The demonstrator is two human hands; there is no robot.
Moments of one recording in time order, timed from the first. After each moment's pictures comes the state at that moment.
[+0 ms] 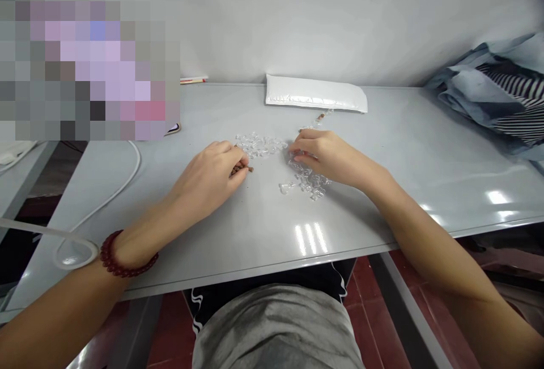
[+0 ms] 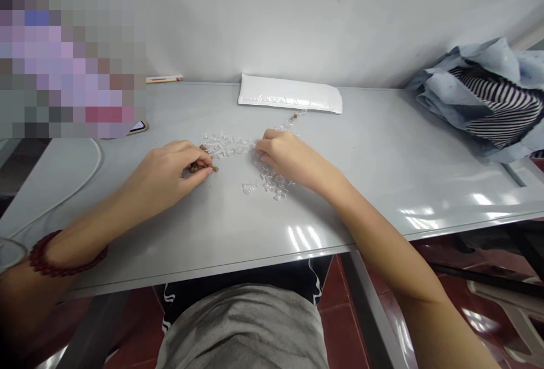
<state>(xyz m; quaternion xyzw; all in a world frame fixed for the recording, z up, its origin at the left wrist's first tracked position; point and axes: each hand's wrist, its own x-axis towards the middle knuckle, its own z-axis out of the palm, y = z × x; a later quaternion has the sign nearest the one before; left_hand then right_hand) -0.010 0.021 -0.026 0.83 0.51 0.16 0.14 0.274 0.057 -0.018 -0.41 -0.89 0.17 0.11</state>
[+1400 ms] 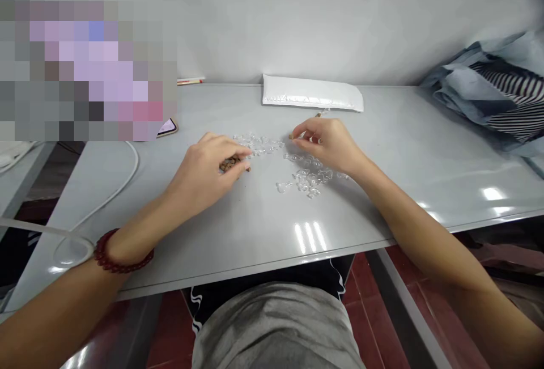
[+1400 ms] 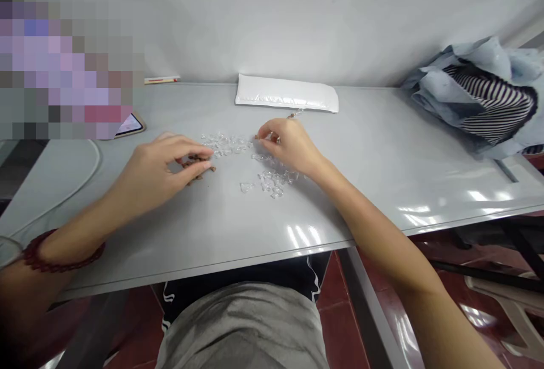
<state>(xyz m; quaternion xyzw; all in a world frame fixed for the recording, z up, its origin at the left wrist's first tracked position) -0.009 0.019 -0.022 0.81 0.50 0.27 0.18 0.269 0.067 -0.021 -0.49 -0.79 0.24 0.29</state>
